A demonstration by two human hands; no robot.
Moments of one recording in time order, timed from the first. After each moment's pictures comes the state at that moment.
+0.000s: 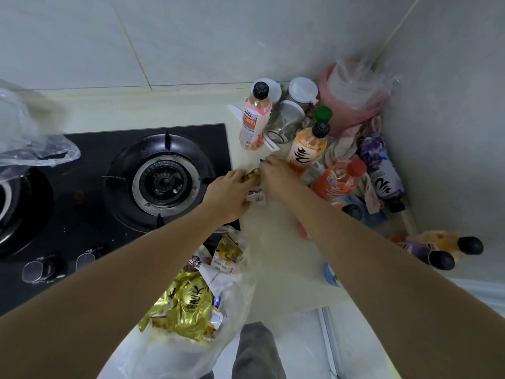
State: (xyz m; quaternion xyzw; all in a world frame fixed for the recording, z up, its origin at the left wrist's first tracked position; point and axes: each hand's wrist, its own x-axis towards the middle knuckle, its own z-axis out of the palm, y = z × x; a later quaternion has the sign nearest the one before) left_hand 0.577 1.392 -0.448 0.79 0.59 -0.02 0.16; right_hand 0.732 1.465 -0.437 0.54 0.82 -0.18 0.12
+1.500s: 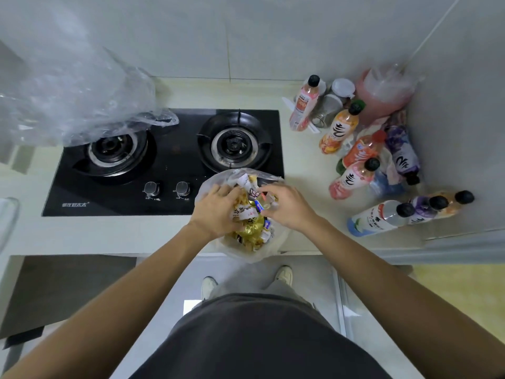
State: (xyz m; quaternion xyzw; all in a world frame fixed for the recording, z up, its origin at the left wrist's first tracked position) left_hand 0.491 1.142 -0.347 0.68 0.70 0.00 0.22; right_hand 0.696 1.230 -0.356 0.45 0.82 -0.35 -0.05
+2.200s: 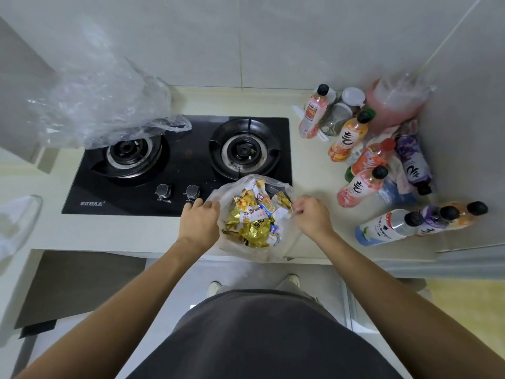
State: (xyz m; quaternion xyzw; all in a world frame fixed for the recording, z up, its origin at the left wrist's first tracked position) left_hand 0.472 1.105 -0.344 0.61 0.78 -0.11 0.10; right_hand 0.729 1.234 -0.389 0.62 0.71 -0.32 -0.06
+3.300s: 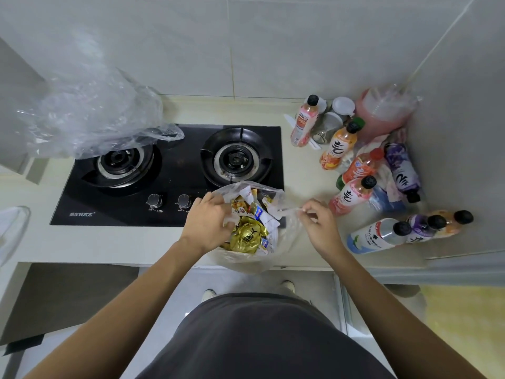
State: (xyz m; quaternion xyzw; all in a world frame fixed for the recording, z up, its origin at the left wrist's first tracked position) left_hand 0.489 1.137 -0.327 0.68 0.72 0.05 0.09; right_hand 0.765 1.227 -0.364 0.53 0.69 -0.41 -0.29
